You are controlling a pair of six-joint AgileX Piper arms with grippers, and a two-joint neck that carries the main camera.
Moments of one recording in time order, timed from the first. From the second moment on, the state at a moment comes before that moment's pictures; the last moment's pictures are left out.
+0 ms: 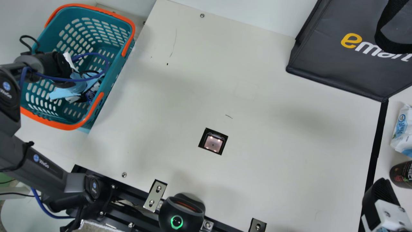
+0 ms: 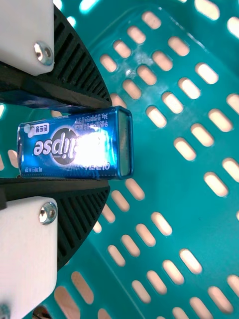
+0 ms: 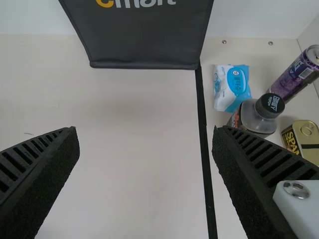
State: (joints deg) left arm 32.7 112.2 -54.0 3.4 30.3 -18.6; right arm 0.7 42.6 -69.8 -0.8 69.6 0.0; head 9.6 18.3
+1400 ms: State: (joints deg) left arm 29.0 85.1 -66.0 -8.0 53.8 0.0; right arm 0.7 42.6 -69.8 -0.8 69.6 0.0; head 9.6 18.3
